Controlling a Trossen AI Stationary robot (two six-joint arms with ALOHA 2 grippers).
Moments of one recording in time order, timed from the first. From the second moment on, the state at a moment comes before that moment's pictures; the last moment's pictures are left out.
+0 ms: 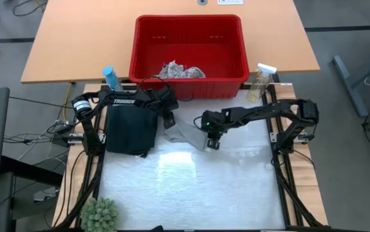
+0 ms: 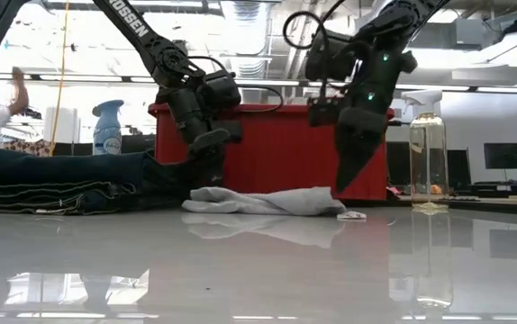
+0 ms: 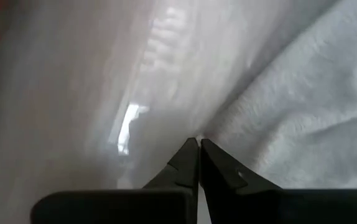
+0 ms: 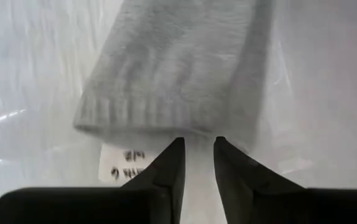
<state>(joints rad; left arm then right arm) 0.52 1.83 1.12 -0.35 0.19 0.12 -0.16 1.66 1.01 -0.51 0.01 0.08</state>
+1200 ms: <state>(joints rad) 0.42 1.81 1.35 -0.64 0.32 0.00 -0.22 1.46 0.80 -0.16 -0.10 0.16</state>
